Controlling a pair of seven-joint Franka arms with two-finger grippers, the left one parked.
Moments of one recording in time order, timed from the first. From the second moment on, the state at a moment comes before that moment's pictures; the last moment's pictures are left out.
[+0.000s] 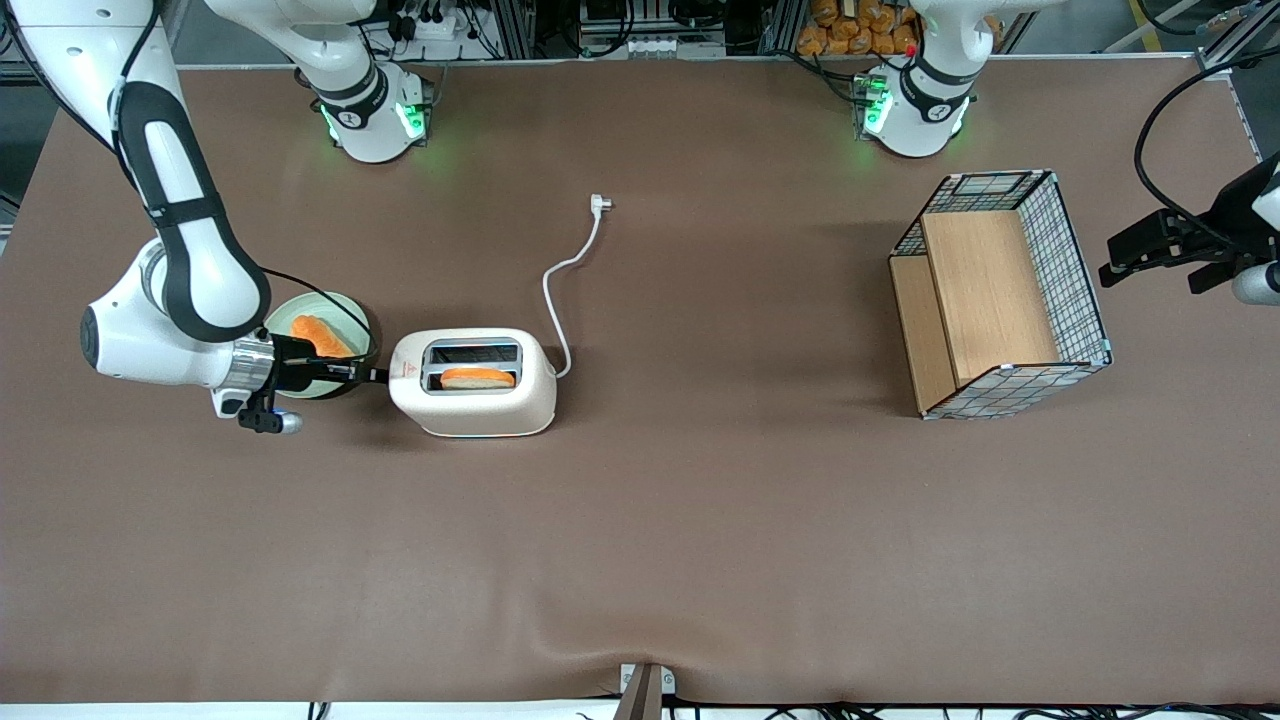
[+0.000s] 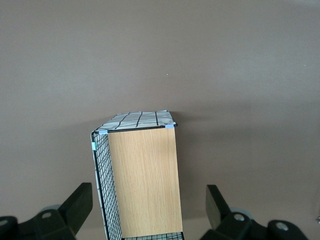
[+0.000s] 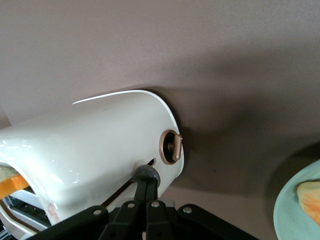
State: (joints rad) arm -0.01 0.36 0.00 -2.03 0.70 2.10 -0.28
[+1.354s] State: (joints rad) arm 0.00 0.39 0.00 -2.03 0.70 2.14 -0.28
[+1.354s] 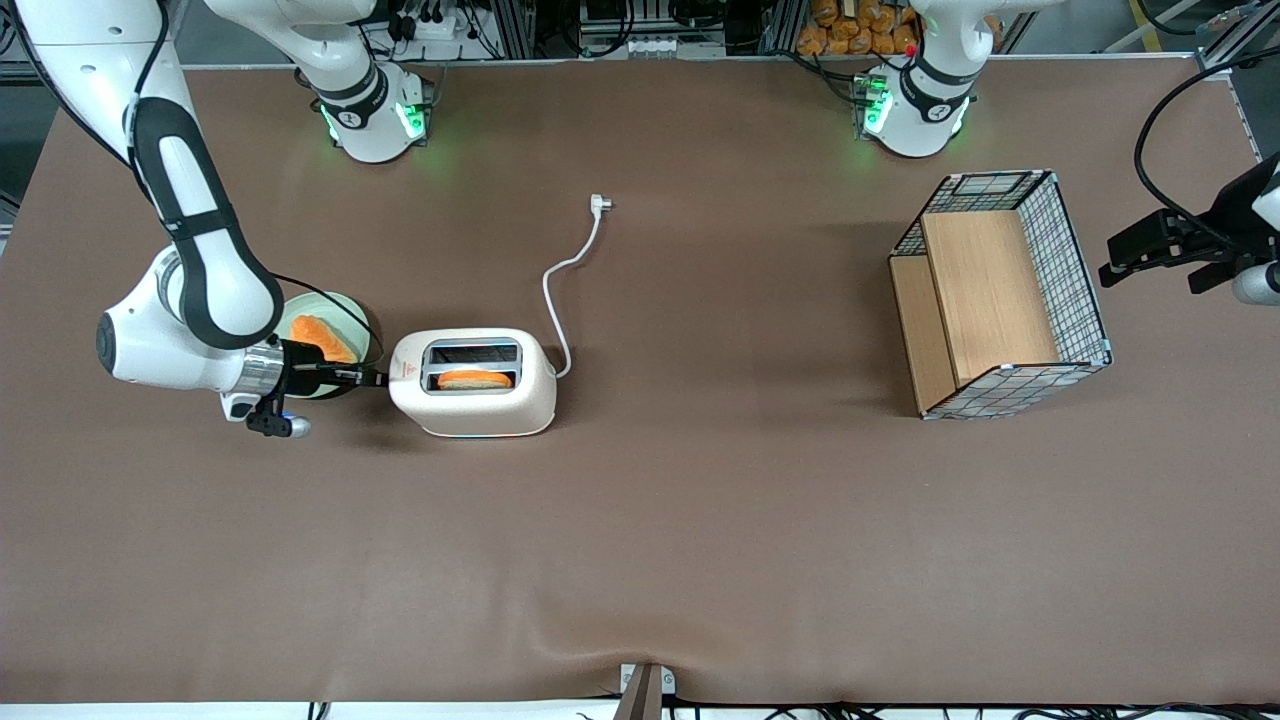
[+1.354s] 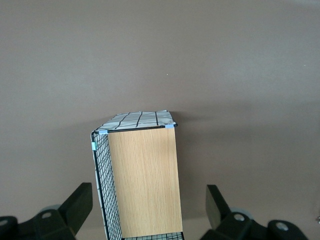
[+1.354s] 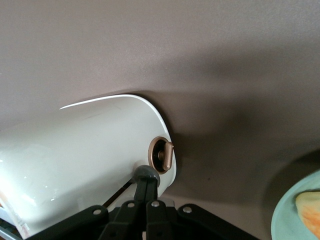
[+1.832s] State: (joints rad) arm 0.00 0.39 0.00 -2.04 0.70 2.14 -0.28
